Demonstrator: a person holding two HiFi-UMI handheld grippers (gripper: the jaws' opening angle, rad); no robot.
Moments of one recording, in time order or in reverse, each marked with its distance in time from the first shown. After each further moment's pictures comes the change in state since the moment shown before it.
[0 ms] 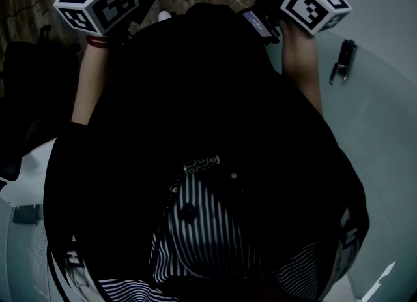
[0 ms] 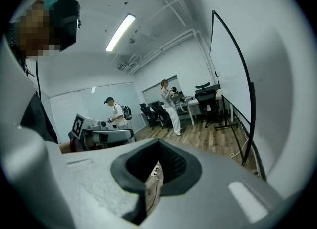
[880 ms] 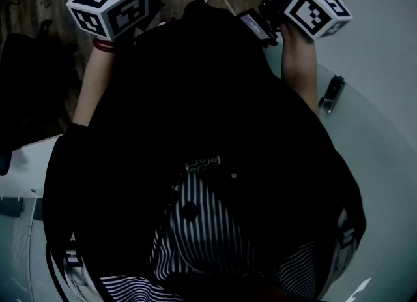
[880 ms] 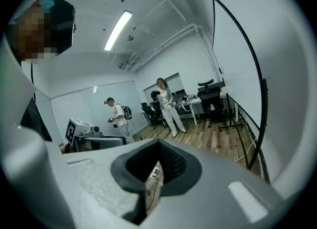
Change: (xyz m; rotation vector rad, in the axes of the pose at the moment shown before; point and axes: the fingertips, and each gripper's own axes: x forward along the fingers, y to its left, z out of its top) left arm -0.002 -0.006 -0.014 -0.010 0.060 -0.012; right arm 0.006 -0.013 0.001 0.078 0.011 -0.027
